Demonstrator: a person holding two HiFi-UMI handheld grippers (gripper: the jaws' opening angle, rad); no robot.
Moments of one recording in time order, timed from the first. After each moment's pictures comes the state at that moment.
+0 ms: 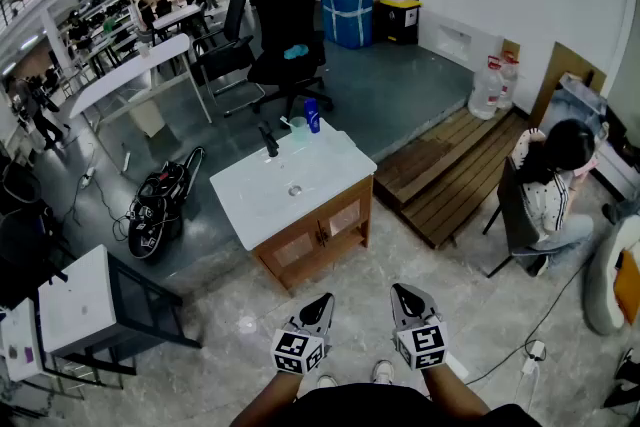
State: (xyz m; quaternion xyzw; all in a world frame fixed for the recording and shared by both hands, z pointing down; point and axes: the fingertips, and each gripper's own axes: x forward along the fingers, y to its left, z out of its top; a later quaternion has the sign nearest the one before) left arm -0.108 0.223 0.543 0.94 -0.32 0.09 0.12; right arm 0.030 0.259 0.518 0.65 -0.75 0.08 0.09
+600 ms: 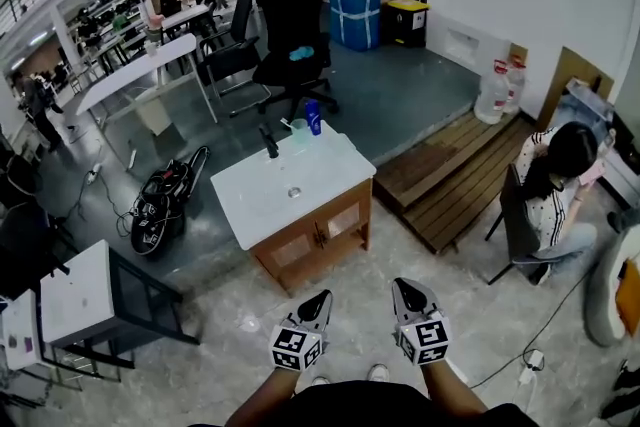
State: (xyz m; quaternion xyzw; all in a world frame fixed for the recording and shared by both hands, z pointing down) left arm -0.083 0.219 0.540 0.93 -0.33 0.09 0.10; right arm 0.066 0.250 0.510 0.64 -0.76 0.08 0.06
